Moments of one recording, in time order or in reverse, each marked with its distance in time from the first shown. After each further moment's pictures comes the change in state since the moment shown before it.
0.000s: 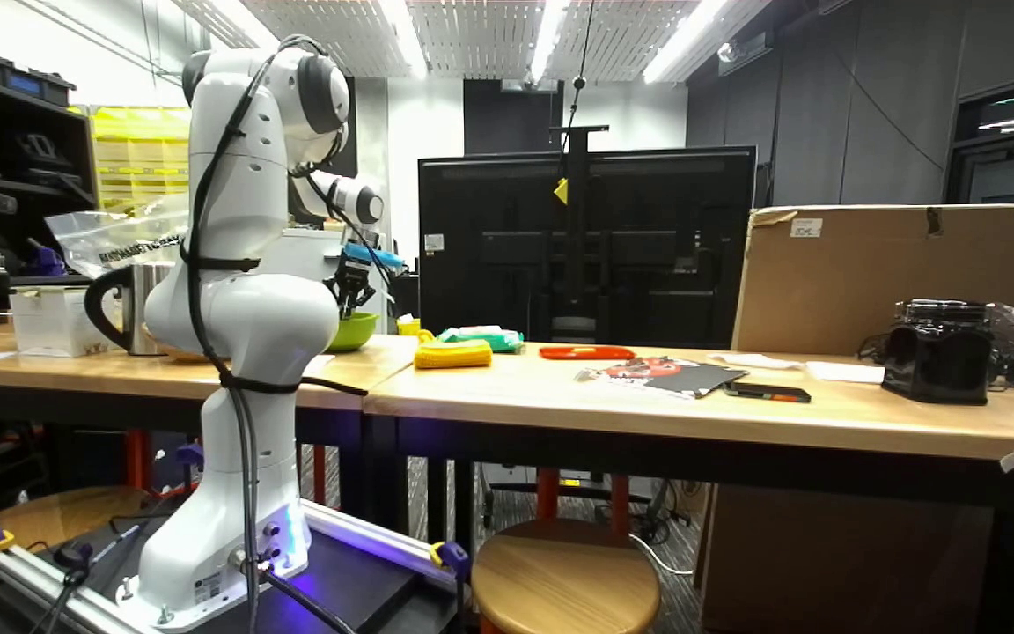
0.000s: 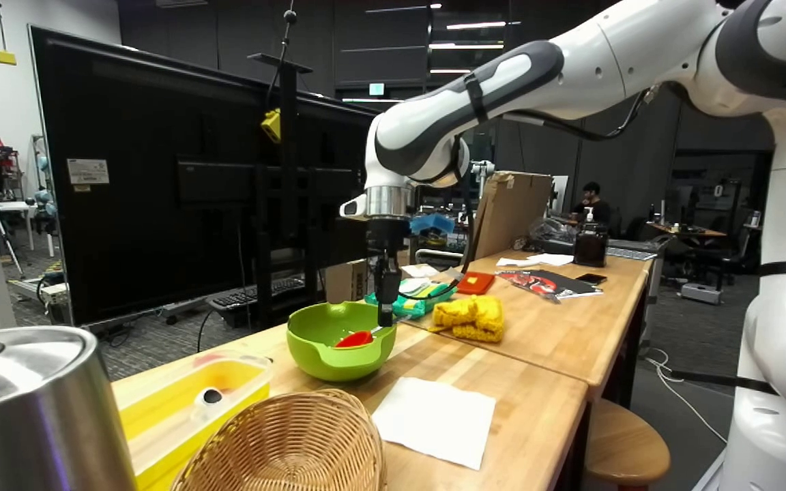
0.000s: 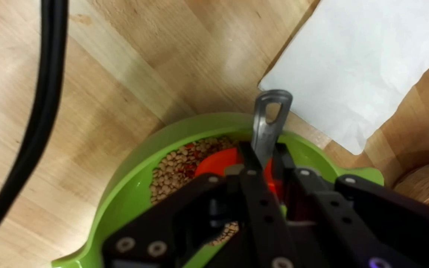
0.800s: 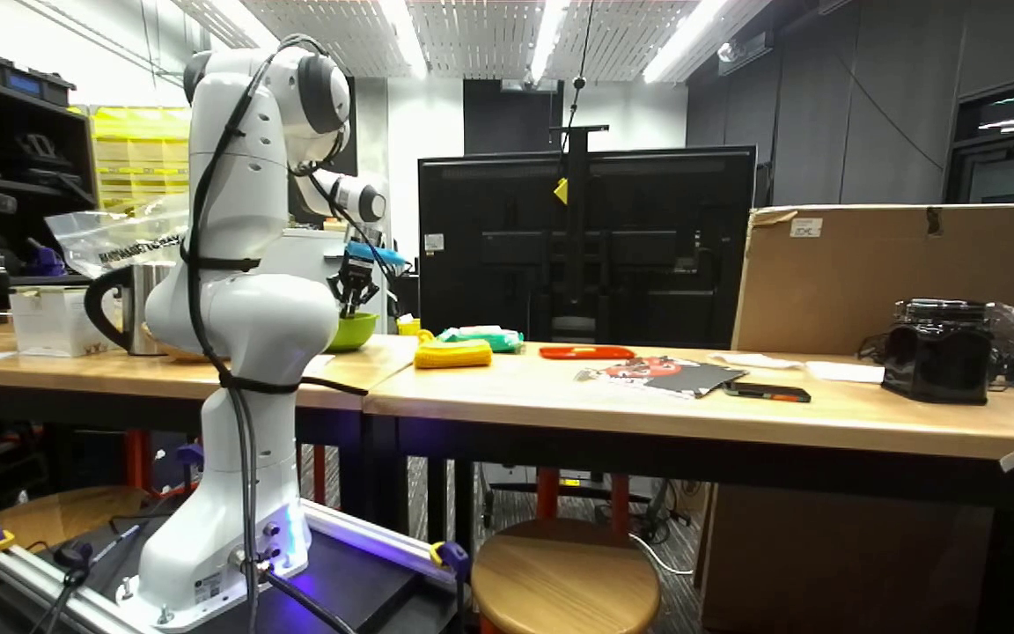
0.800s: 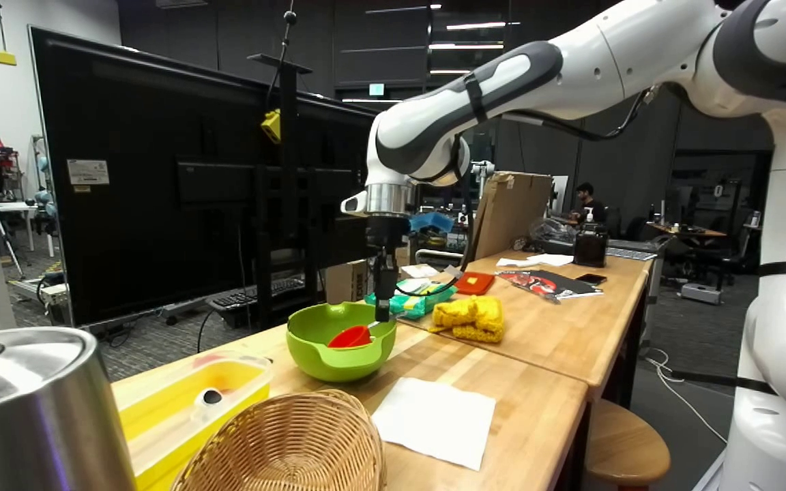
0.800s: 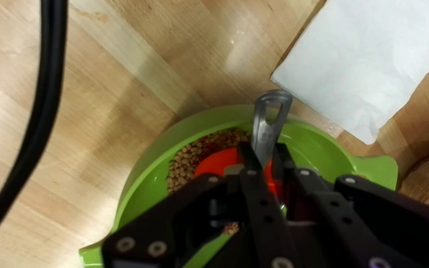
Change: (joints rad) arm -0.009 0.001 -0.002 0.009 0.000 0.023 0.018
